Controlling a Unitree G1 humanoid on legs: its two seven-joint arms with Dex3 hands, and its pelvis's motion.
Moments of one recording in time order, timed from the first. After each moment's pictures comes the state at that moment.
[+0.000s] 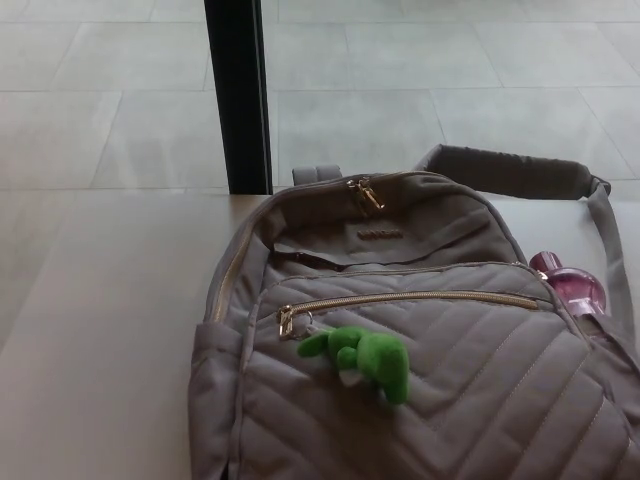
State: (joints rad) left_arm 0.15 0.60 0.15 1.16 0.07 -0.10 -0.06; right_arm 0.30 -0.72 -0.27 1.10 -0.12 -0.28 -0.03
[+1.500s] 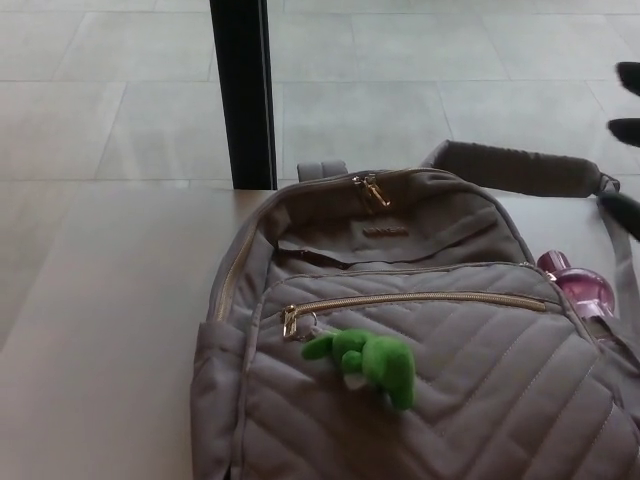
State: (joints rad) left_arm 0.10 0.61 0.19 1.22 0.06 -0.15 -0.07; right_arm -0.32 -0.57 -0.05 -0.15 0.08 -0.08 0.12
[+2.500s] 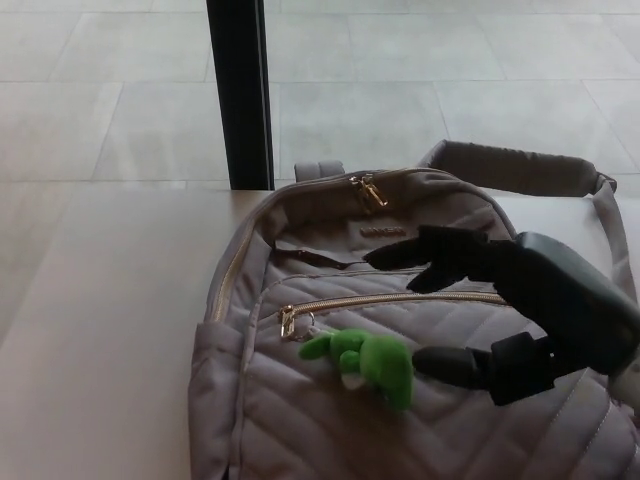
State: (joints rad) left_arm 0.09 0.63 0.19 1.26 0.06 -0.22 -0.08; right_arm -0.26 -0.62 0.30 -0.43 -0.20 0.09 0.24
